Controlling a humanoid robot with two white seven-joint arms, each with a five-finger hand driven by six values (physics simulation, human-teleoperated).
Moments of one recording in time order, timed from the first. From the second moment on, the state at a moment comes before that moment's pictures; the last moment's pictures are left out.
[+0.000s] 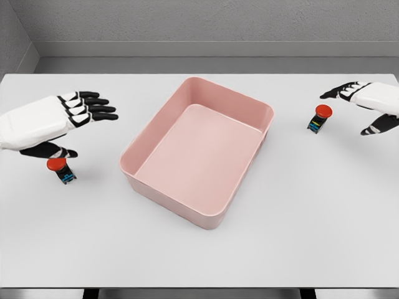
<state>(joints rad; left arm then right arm) -0.59 1.25 -0.82 -1.76 -0.25 -0.61 0.08 -0.79 -1.03 0.84 -1.20 0.20 -0.61 0.33</state>
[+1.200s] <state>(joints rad) -0.72 1.27 -0.93 -1.73 -0.38 -0.46 -0.45 -0.79 -0.73 0.77 -0.98 0.48 -0.61 0.34</state>
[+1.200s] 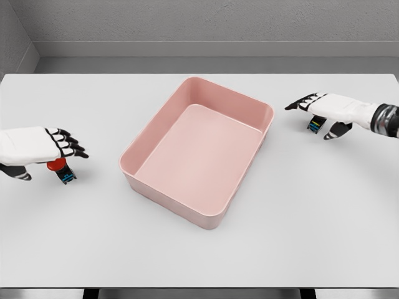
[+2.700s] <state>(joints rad) -0.73 1.20 -1.01 -1.72 -0.58 -0.33 -0.44 -0.79 -0.73 0.67 -0.90 0.52 -0.61 0.34</state>
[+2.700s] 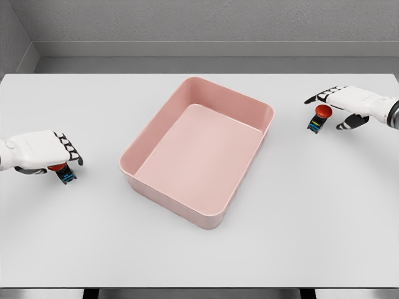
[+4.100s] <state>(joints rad) -0.96 1.09 -1.00 -1.73 -0.51 -0.47 -0.44 -0.79 -0.71 0.68 -0.95 0.52 -0.61 0.34</state>
